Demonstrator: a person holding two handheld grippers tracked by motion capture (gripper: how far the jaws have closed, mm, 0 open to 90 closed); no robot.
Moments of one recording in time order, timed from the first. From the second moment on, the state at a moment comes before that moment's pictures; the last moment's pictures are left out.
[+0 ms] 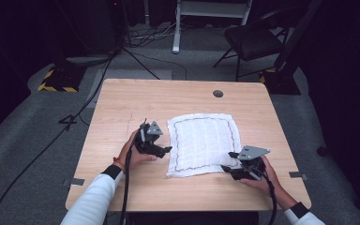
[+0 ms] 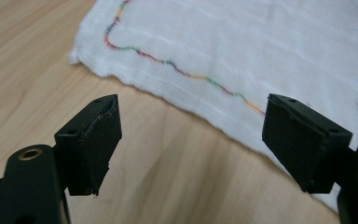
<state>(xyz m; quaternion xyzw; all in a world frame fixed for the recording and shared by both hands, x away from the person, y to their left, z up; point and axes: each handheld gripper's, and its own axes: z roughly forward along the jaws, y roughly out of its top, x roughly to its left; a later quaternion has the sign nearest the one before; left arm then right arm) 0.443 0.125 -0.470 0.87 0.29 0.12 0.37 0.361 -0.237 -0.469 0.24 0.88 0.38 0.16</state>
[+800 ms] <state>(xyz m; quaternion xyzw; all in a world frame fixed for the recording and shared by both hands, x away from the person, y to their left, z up) 0.533 0.101 -0.501 0.84 0.40 0.13 0.35 0.346 -0.082 -0.481 0.09 0.91 0.39 0.11</state>
